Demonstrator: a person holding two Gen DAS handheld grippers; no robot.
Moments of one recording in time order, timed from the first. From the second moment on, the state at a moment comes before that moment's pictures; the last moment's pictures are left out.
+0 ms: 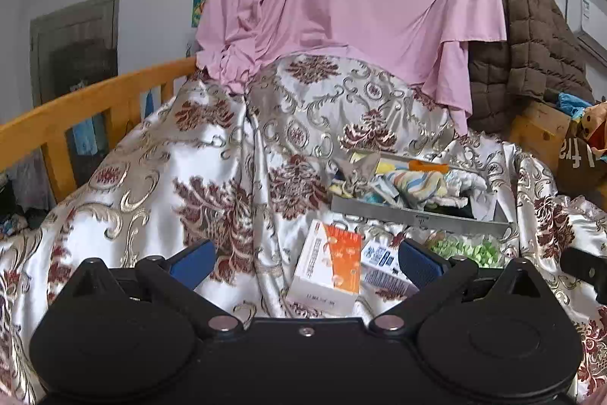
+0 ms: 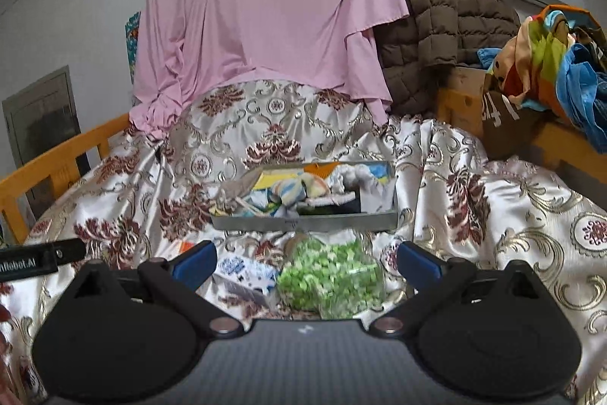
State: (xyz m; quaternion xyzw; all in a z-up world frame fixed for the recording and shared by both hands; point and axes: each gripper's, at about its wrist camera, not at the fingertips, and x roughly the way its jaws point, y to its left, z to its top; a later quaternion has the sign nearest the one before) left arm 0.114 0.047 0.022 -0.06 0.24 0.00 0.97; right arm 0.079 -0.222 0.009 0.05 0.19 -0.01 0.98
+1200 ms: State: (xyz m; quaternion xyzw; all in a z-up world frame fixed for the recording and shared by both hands) left arm 0.113 0.022 -0.022 0.01 0.36 0.01 0.93; right arm 0.074 -0.214 -0.040 0.05 0.26 -0.02 0.96
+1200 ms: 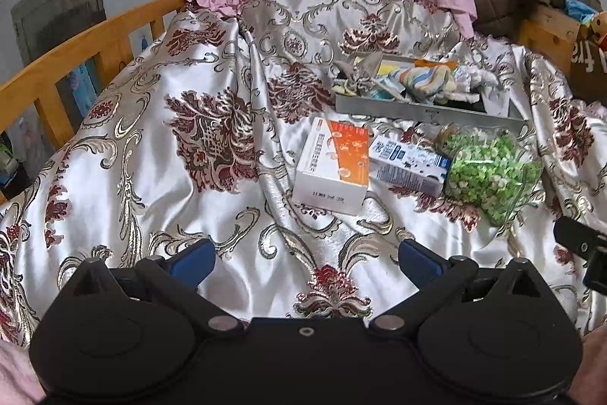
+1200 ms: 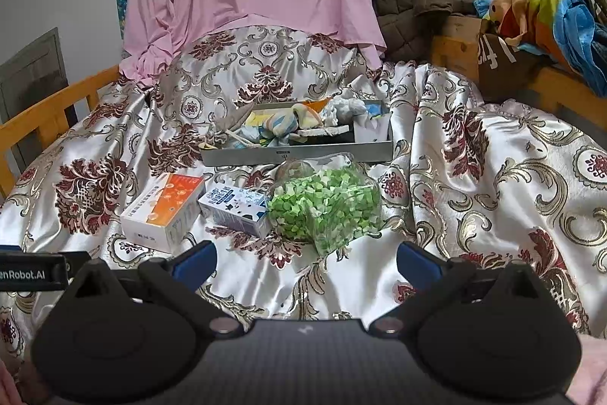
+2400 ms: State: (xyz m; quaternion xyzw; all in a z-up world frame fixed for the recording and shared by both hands) left arm 0.134 0.022 -0.039 -0.01 0.37 0.05 0.93; right arm 0.117 -0.212 -0.059 0.08 0.32 0.00 0.94
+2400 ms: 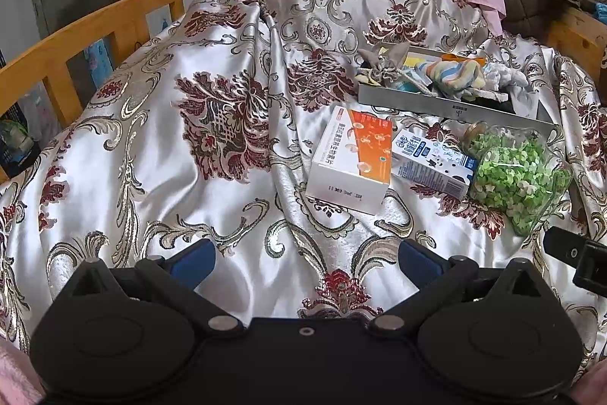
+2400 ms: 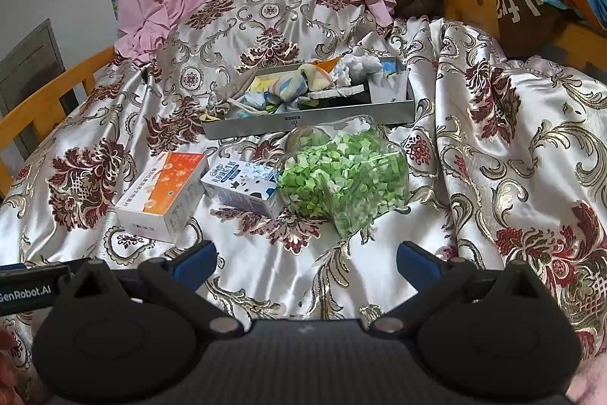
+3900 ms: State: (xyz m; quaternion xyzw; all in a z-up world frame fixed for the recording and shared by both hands) left arm 0.135 0.023 -0.037 -0.01 0.37 0.05 0.93; right arm 0.117 -0.211 -0.060 0.08 0.32 0.00 0.94
